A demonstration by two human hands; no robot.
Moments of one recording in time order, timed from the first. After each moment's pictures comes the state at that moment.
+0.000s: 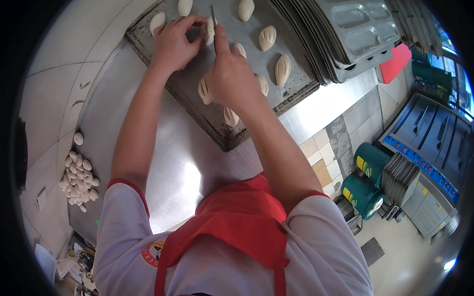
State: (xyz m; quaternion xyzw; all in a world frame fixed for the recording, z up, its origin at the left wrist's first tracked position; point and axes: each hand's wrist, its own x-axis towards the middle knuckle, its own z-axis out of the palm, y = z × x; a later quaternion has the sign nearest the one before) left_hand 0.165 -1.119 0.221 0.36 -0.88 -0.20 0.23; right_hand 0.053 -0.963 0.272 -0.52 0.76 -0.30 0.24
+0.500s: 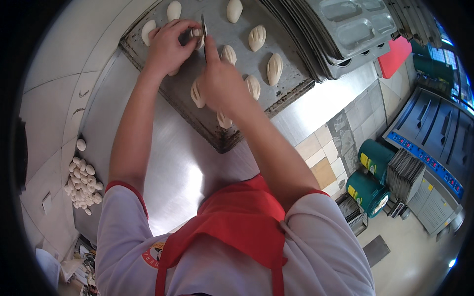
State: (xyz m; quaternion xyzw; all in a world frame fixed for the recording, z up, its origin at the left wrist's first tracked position) left_hand 0.161 -1.129 0.222 0.32 -0.91 -0.21 0.19; right_hand 0.049 -0.961 0.280 -0.46 0.77 -0.25 0.37
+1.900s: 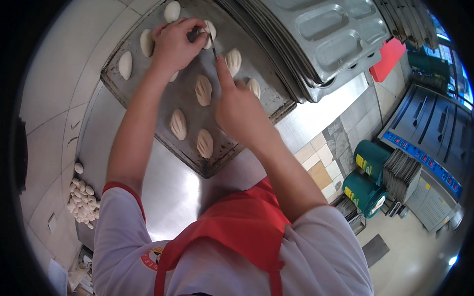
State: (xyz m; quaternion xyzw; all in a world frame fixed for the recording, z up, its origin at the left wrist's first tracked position) left_hand 0.059 -1.150 0.209 0.33 -0.91 -0.19 0.19; right_hand -0.029 -0.937 0.294 -0.47 0.79 -0.20 0.35
